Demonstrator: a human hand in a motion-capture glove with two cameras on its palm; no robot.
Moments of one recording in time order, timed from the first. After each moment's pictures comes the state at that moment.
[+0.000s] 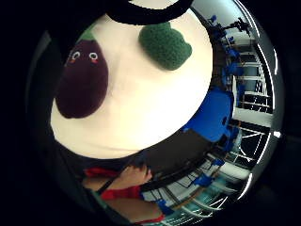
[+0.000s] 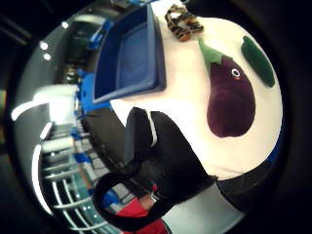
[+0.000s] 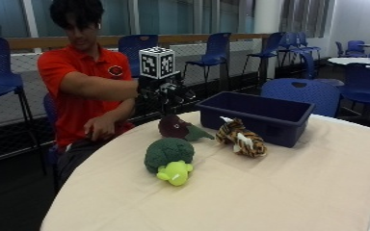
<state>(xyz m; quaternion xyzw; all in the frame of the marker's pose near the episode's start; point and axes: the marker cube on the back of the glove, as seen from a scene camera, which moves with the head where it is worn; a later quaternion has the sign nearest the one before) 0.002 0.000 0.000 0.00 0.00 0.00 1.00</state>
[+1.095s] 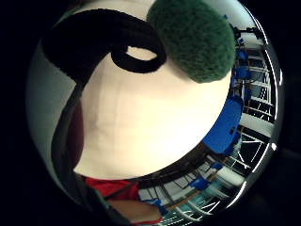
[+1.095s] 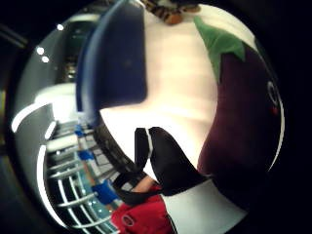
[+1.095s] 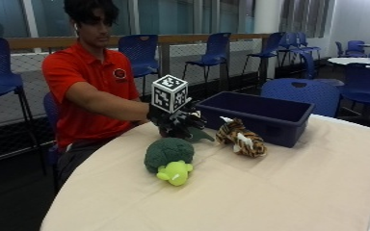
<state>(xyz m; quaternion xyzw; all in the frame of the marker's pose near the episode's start) 0.016 -0.058 0.078 -0.06 -0.04 -0.01 1.00</state>
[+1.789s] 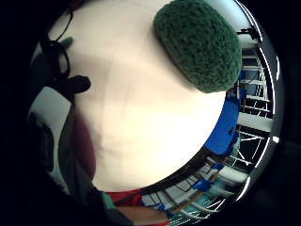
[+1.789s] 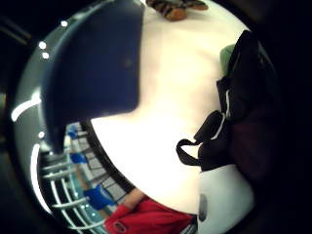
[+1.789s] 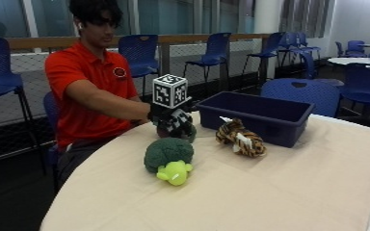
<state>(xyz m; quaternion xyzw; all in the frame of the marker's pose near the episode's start) 0.005 -0.056 0.085 -0.01 0.00 -0.02 1.00</state>
